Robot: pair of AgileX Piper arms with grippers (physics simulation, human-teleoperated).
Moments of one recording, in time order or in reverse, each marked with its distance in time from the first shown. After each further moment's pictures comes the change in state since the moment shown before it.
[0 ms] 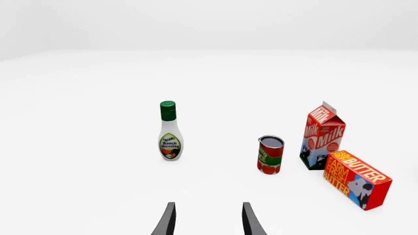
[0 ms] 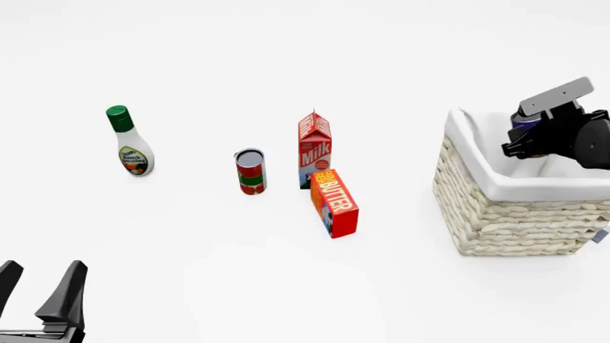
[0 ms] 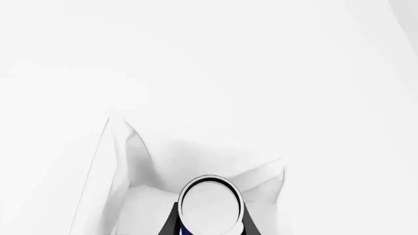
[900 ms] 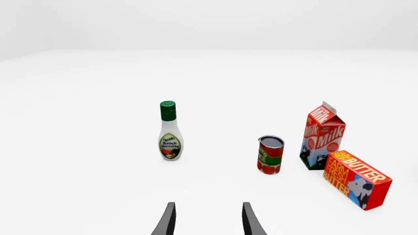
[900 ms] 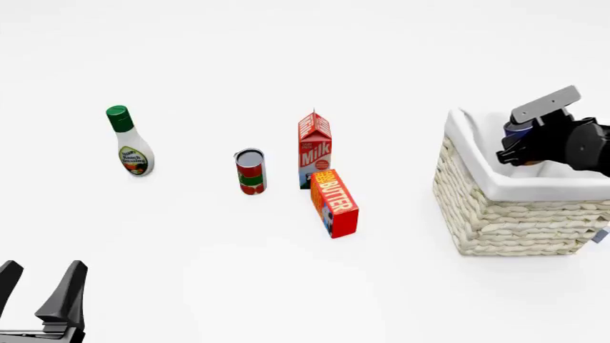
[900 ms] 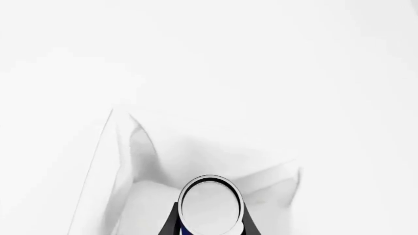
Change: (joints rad) left arm 0.000 0.000 0.000 0.000 0.000; right arm 0.003 0.050 -0.010 0.013 -0.021
